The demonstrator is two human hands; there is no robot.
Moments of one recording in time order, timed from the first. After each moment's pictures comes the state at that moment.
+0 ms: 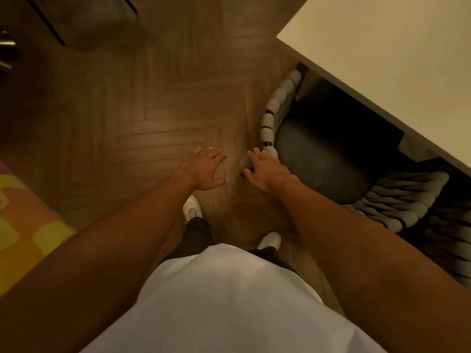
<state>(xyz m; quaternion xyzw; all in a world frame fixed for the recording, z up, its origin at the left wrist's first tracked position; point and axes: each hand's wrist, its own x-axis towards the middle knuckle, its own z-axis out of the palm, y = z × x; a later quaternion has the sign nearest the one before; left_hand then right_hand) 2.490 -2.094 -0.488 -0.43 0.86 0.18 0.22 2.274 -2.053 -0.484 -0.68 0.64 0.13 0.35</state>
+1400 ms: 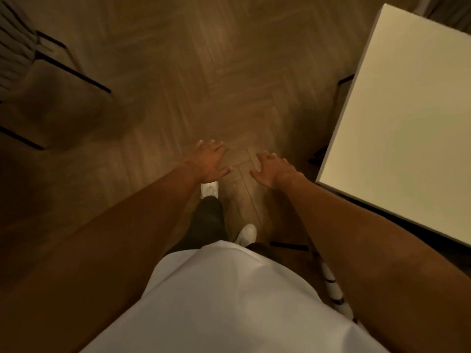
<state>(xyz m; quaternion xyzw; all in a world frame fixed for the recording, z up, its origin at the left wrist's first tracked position) 2.477 -2.650 -0.479 -0.33 0.90 0.17 0.24 2.281 -2.549 -0.489 -0.56 0.73 0.13 0.37</state>
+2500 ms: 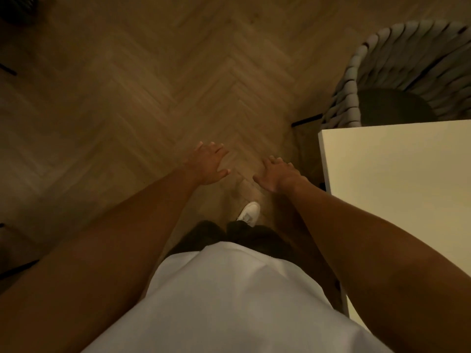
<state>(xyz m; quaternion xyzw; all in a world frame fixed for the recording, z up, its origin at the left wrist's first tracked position) 2.073 -3.111 -0.490 -0.12 0.95 0.11 0.27 1.944 -2.917 -0.485 -0.36 0.84 0.06 0.40</state>
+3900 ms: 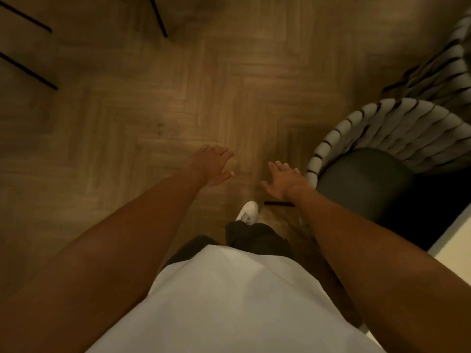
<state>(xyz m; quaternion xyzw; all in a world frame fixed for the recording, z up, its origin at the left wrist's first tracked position) 1.347 -3.304 -0.483 0.24 0.93 -0.03 0.28 1.380 -3.060 -0.502 -0.06 0.91 -0.09 0.40</state>
